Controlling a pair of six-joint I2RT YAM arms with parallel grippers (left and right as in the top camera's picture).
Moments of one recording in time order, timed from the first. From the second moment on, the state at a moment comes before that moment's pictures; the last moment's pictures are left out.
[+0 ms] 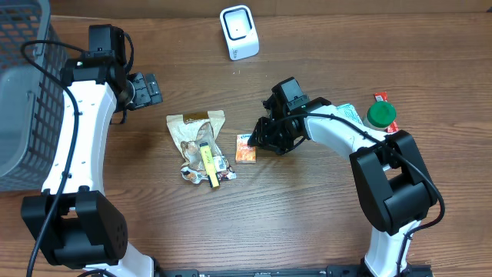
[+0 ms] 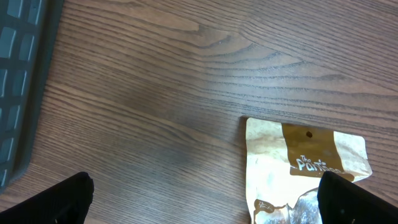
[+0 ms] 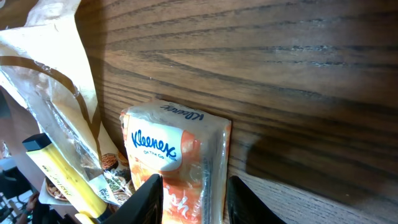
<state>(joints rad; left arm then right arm) 0.06 1.77 1.60 -1.07 -0.10 -0.28 0.45 2.01 1.27 -0.53 -0.54 0.54</state>
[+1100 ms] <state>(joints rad) 0.06 1.77 1.60 -1.07 -0.10 -0.28 0.50 2.01 1.27 -0.54 -0.53 0.54</state>
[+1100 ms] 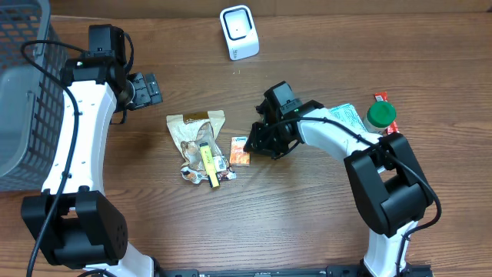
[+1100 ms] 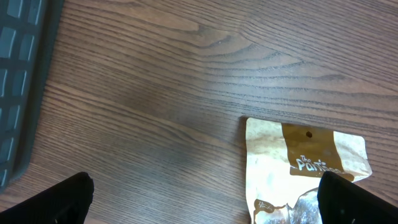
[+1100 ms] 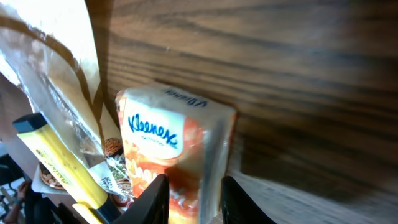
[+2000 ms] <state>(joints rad) 0.06 1.77 1.60 -1.07 -0.10 -0.28 0.40 2.01 1.21 -0.47 -0.88 0.45</state>
